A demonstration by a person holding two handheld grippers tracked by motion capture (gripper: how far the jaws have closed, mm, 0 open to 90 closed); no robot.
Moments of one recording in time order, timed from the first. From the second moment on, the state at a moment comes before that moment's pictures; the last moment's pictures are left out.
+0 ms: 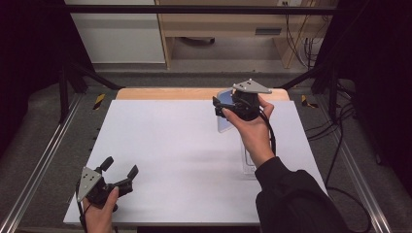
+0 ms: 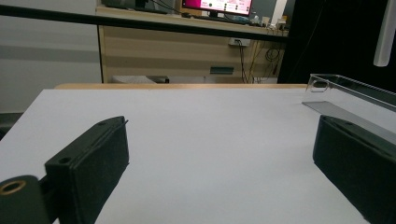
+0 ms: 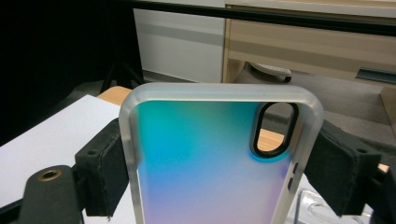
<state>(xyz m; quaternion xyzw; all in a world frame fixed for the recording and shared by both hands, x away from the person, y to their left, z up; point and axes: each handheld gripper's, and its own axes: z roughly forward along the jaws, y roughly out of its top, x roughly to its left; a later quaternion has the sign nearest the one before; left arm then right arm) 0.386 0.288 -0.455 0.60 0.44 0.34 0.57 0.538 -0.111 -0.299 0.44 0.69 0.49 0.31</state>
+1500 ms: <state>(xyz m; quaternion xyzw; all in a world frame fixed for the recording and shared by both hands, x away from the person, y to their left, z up) 0.387 0.288 -0.455 0.60 0.44 0.34 0.57 0.549 -0.171 -0.284 0.47 0.65 0.48 0.34</state>
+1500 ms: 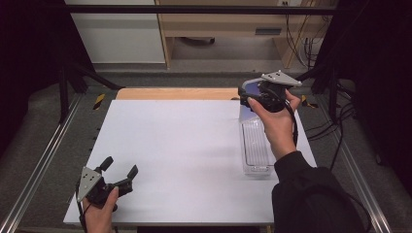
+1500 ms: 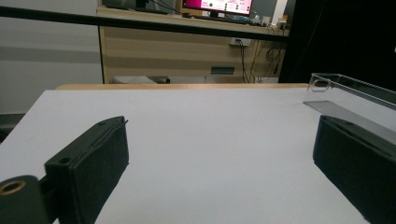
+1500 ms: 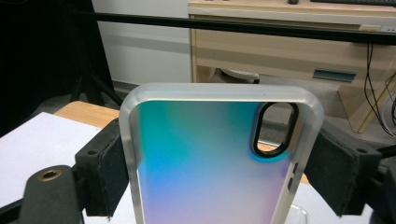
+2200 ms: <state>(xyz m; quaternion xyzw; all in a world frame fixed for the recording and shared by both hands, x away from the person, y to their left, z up) 0.389 0.288 -0.456 0.60 0.45 0.34 0.57 0.558 -0.201 -0.293 0.50 0.64 0.47 0.35</state>
